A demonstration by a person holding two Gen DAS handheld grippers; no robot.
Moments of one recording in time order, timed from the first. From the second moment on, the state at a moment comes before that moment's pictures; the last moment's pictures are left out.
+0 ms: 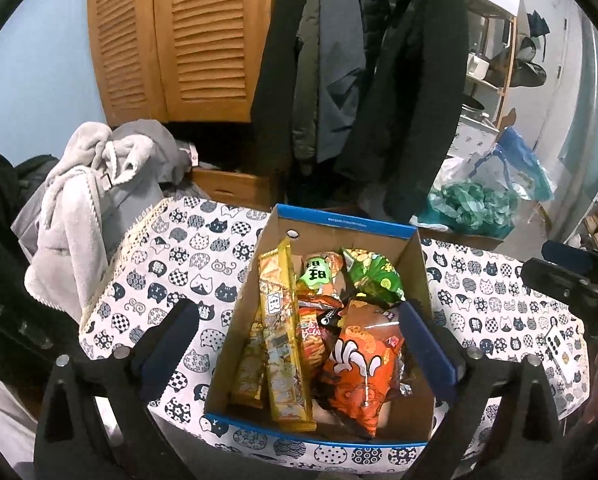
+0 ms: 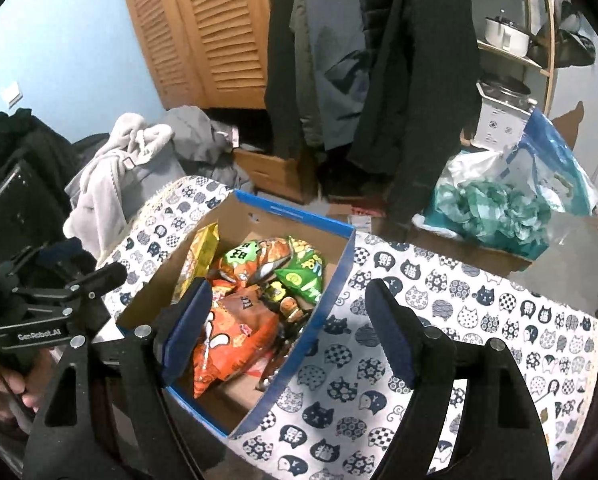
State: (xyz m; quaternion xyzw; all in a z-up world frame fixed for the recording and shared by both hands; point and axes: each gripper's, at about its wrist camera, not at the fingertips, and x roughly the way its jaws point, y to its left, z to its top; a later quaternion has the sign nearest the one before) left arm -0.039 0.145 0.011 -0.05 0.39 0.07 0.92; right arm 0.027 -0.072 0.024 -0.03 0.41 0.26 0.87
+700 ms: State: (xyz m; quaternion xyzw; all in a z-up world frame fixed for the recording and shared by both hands) left arm -0.039 0.129 0.013 -0.02 0.39 0.06 0.92; right arm 0.030 -0.089 0.019 -0.02 0.42 0.26 0.87
